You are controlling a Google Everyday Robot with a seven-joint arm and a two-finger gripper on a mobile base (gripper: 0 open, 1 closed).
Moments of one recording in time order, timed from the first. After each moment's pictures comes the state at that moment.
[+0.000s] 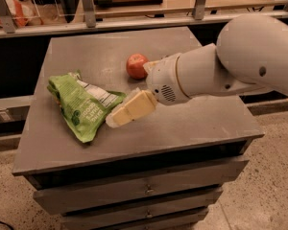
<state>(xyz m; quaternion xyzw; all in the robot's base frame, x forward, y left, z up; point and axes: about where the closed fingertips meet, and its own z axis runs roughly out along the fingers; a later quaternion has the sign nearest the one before) 0.492 0.017 0.918 -0.47 0.74 0.25 0.41</state>
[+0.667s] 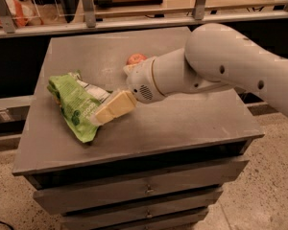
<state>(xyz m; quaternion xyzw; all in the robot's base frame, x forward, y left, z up) 0.517 0.065 0.895 -0.49 0.72 0.28 0.41</state>
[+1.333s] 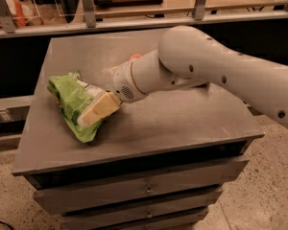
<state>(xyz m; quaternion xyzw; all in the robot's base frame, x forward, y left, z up) 0.535 0.102 0.872 -0.52 0.71 0.28 0.39</state>
